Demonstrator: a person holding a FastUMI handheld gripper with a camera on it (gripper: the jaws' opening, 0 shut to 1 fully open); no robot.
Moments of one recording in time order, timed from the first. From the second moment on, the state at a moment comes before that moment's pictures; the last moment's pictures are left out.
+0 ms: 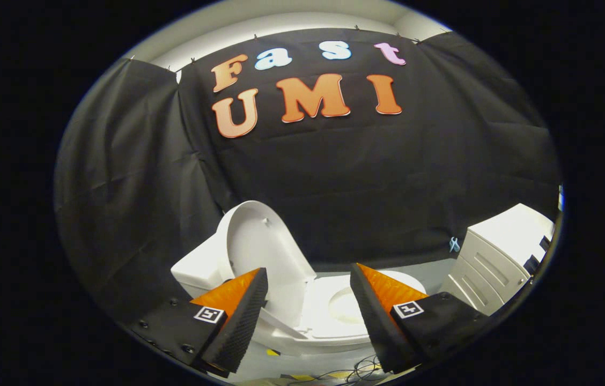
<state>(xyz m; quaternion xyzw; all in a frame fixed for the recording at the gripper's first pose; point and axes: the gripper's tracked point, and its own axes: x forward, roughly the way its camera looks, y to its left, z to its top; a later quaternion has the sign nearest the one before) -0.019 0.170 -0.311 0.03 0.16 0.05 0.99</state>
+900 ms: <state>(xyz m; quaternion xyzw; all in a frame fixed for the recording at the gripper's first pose) -0.026 0.017 -0.212 0.03 0.08 -0.02 1.00</state>
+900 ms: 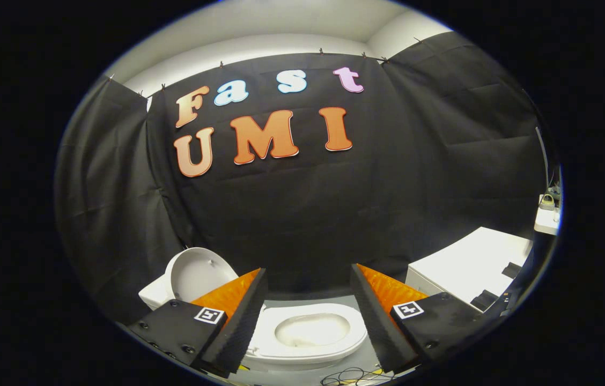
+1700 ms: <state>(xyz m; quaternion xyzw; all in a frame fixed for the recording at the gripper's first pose) -0.025 0.014 -0.207 0.02 0.08 -0.02 1.00</state>
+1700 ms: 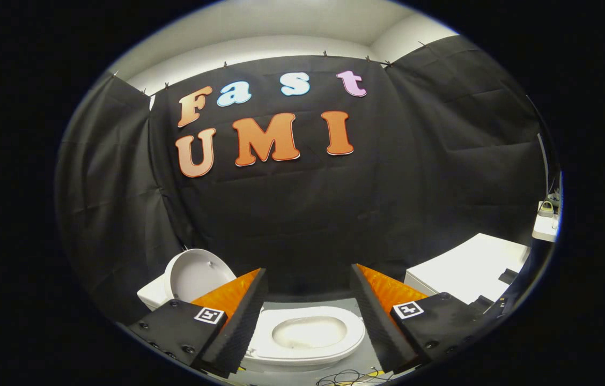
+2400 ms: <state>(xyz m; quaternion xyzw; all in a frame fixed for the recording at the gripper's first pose) -0.026 -0.004 -0.211 0.03 0.08 -0.04 1.00</state>
